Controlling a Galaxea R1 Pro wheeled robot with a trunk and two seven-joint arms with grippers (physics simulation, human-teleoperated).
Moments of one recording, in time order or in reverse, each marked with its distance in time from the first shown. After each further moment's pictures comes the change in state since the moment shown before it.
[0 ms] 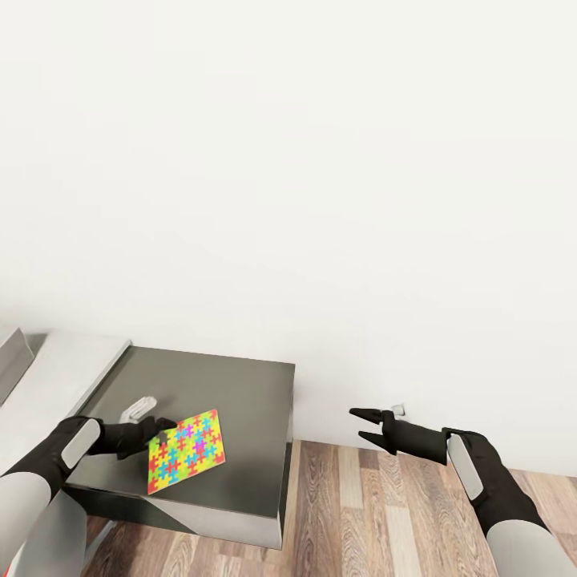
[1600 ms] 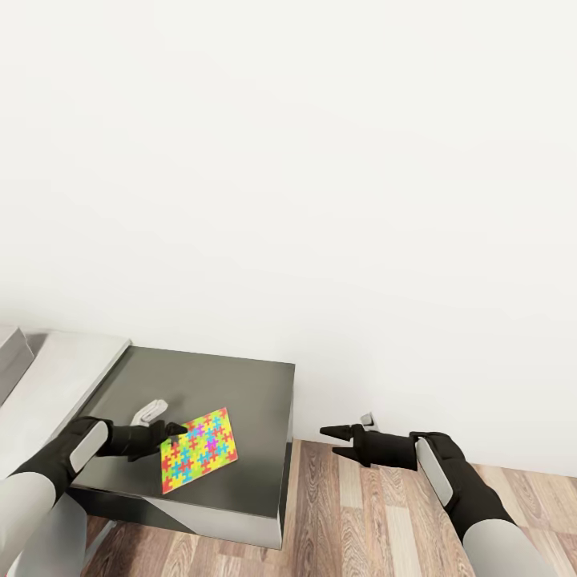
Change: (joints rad) left arm 0.000 -0.003 -0.117 -0.001 0.000 0.014 -0.112; right arm -0.001 0.045 0.189 0.038 0.002 -0.041 0.004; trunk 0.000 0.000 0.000
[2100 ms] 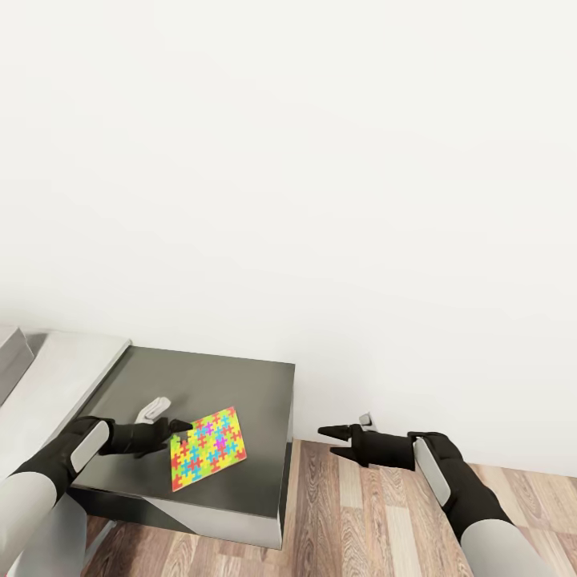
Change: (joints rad) left arm 0.000 -0.001 -0.006 -0.005 -0.002 0.001 -0.093; right arm 0.000 0.008 0.001 0.000 -0.002 0.000 0.001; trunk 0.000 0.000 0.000
